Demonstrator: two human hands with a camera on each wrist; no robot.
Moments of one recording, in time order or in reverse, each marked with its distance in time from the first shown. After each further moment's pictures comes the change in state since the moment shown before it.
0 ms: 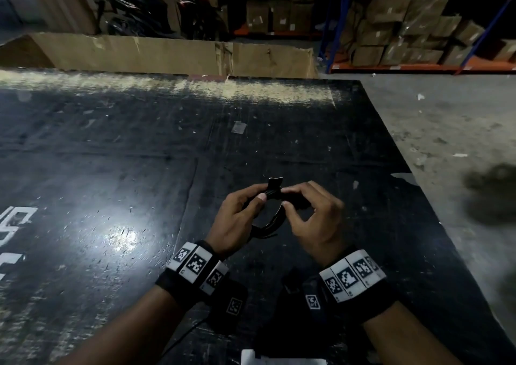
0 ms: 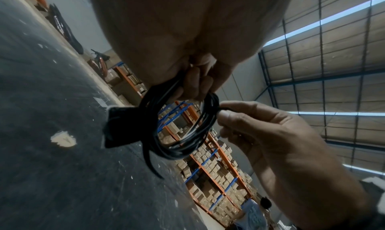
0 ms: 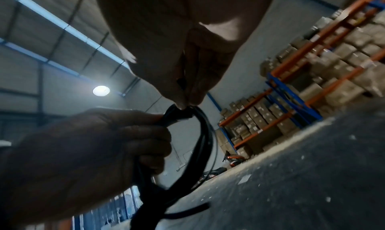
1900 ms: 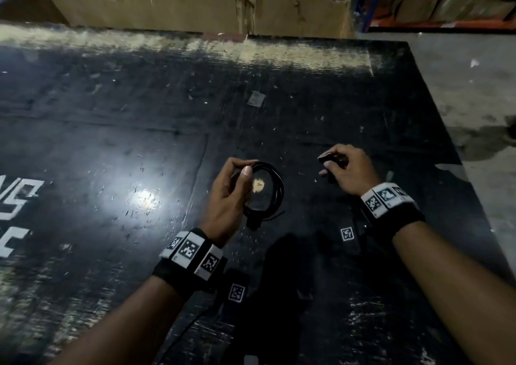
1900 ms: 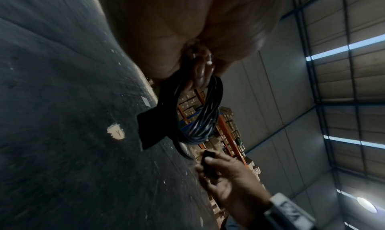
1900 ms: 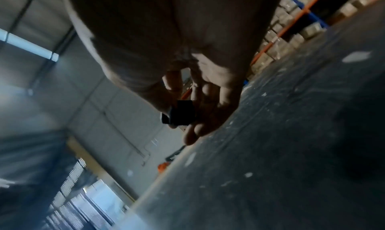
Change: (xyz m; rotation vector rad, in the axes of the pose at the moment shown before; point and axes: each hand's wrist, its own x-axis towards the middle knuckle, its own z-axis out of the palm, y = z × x) left_hand 0.022 -0.029 -0.022 -0.090 0.254 -0.100; right_hand 0.097 0.156 0.039 0.072 -0.325 0.414
